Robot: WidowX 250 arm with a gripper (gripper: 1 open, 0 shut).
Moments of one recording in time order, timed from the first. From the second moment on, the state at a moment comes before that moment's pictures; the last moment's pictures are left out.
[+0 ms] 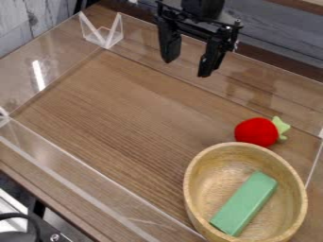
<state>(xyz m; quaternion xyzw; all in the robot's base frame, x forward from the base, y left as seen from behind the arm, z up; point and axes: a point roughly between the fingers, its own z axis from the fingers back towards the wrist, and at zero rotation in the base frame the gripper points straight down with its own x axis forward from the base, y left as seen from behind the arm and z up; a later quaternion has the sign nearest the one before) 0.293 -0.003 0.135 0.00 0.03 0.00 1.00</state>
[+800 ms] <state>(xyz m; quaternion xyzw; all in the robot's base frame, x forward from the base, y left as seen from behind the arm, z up) 0.241 -0.065 0.084 -0.01 0.09 -0.15 0.98</state>
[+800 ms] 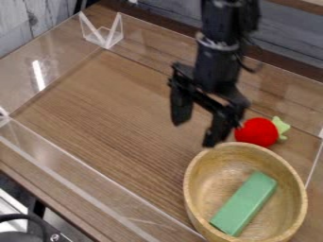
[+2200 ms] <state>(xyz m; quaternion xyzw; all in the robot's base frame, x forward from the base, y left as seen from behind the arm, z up) 0.219 -0.133 0.065 -0.02 0.03 -0.25 0.97</state>
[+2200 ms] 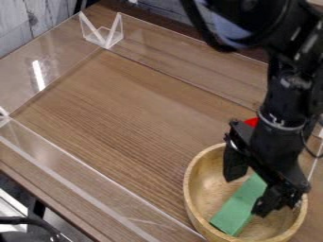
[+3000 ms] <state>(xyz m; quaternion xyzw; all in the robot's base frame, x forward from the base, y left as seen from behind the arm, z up) 0.222 -0.135 0.064 -0.03 -0.01 -0.24 0.97</state>
